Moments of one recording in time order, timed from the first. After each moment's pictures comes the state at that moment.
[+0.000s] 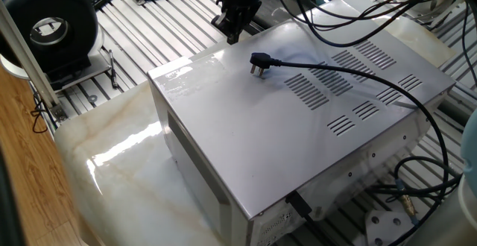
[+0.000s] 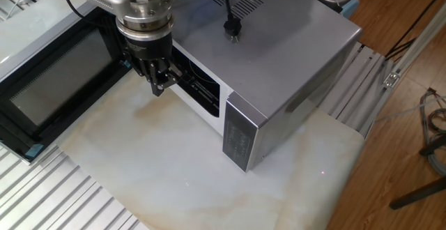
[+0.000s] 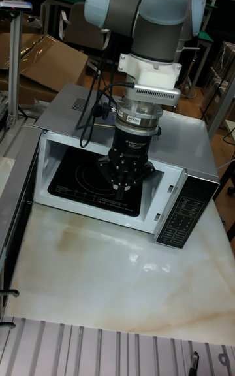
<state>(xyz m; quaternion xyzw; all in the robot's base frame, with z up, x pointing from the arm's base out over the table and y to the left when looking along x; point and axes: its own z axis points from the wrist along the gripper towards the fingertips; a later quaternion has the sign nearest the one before) 0.576 0.019 0.191 -0.05 1.00 0.02 0.06</state>
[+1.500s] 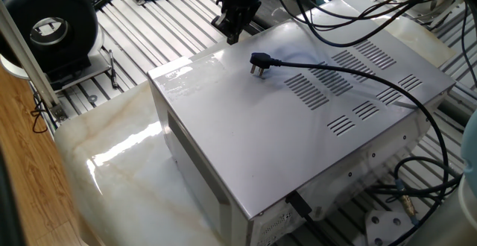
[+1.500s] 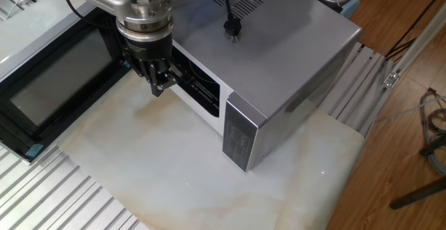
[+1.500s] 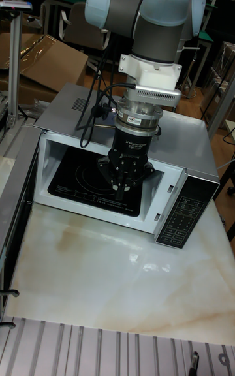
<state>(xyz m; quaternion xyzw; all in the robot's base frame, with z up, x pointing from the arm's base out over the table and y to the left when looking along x) 0.577 0.017 0.190 -0.06 1.00 0.02 0.06</state>
